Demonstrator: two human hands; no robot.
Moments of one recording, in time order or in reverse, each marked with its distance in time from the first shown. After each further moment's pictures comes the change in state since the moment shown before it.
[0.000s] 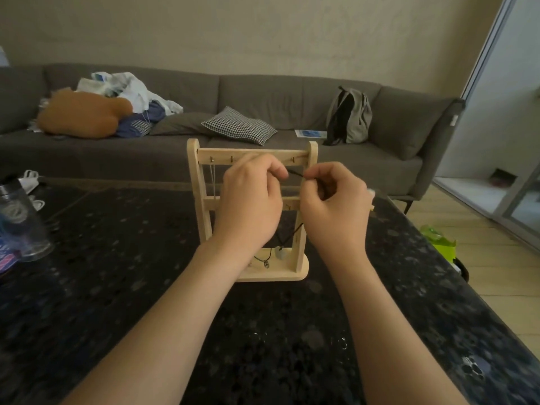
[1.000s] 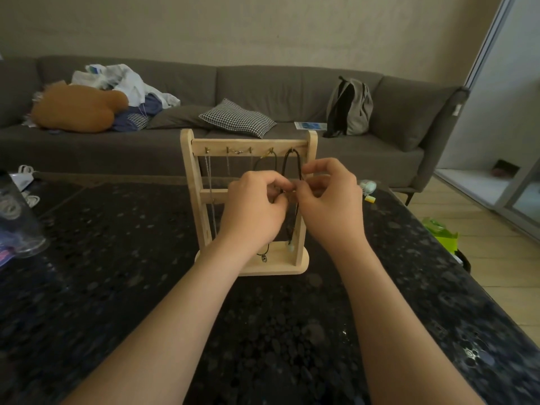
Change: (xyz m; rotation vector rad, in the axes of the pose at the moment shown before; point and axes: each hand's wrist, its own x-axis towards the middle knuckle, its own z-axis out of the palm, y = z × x) left_hand -0.010 -0.013 0.022 -0.132 -0.218 -0.219; right_hand 0.006 0.016 0.002 -0.062 -0.159 0.144
